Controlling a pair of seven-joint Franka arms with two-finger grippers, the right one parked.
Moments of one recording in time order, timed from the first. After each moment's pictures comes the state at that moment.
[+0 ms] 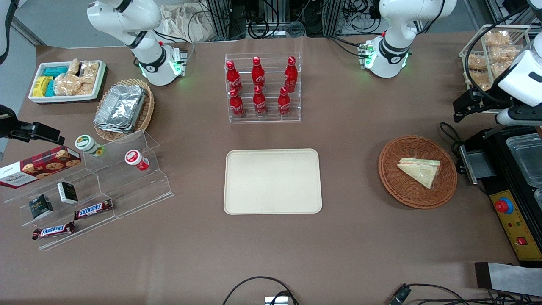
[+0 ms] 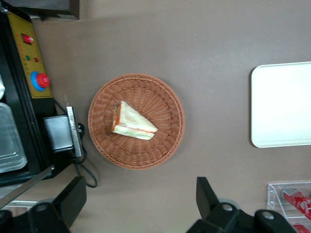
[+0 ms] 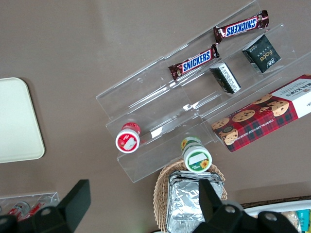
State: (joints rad) arm -0.05 -0.05 -0.03 -1.59 0.01 1.57 -0.01
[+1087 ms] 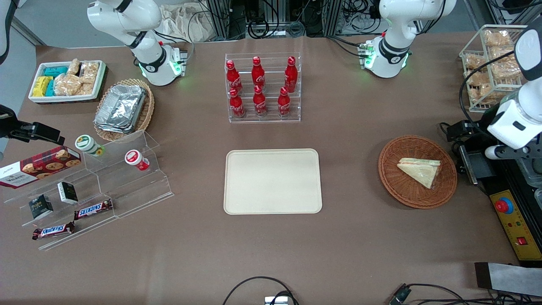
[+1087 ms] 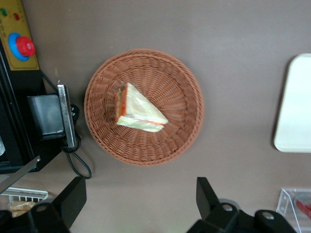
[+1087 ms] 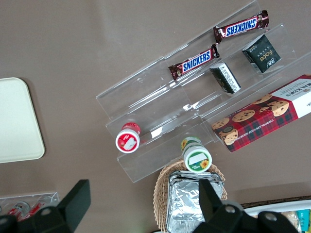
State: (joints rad) arm 0.03 0.05 -0.01 -1.73 0.00 1.67 -0.04
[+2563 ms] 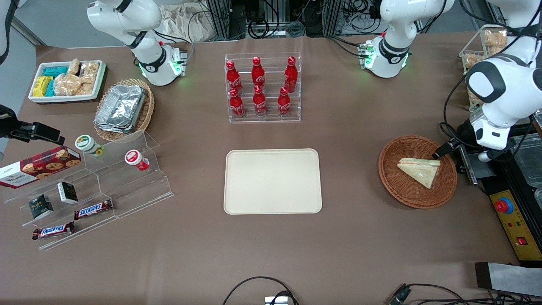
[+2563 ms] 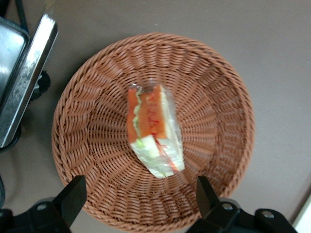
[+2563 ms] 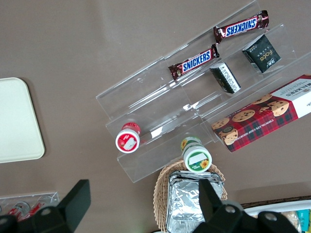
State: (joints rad) arm 0.20 -0.01 -0.01 -2.40 -0.29 2.45 -0.14
